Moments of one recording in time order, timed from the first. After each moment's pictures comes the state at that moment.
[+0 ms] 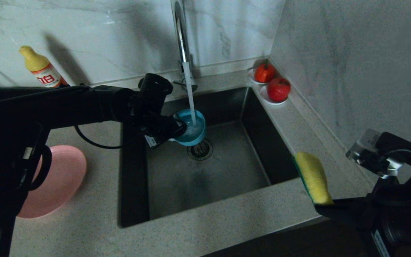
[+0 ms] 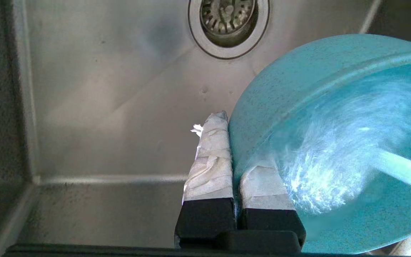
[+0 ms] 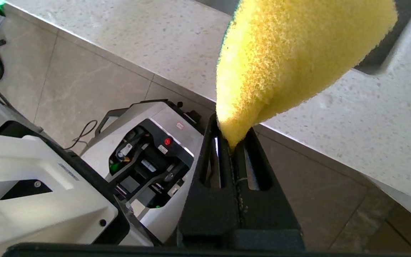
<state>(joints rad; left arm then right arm) -0.39 2.19 -1.93 0.46 0.07 -0.79 0.81 1.24 -0.97 0.34 -0.15 0.03</state>
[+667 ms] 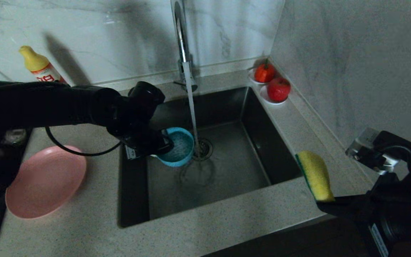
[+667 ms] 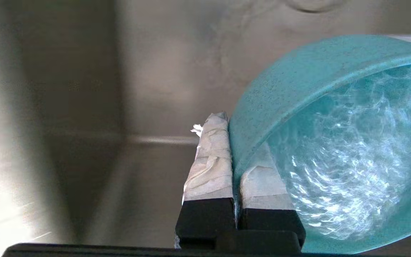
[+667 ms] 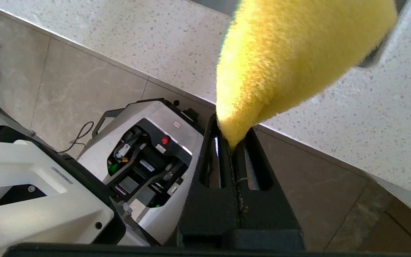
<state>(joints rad) -0.39 2.04 -1.71 0.57 0.19 -0.63 0.76 1.25 -0.97 0.34 -0.14 0.03</state>
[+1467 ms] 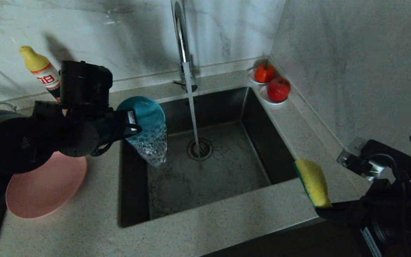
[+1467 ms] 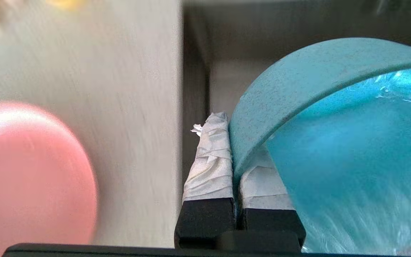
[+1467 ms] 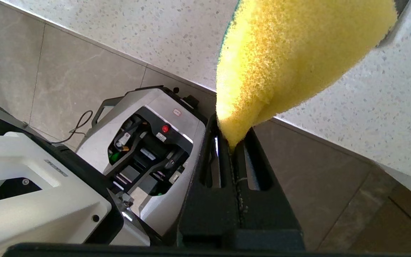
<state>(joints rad) -0.41 1.68 -1.16 -0.20 0.59 -0.21 0.73 1.28 -0.94 0.34 -0.12 0.04</state>
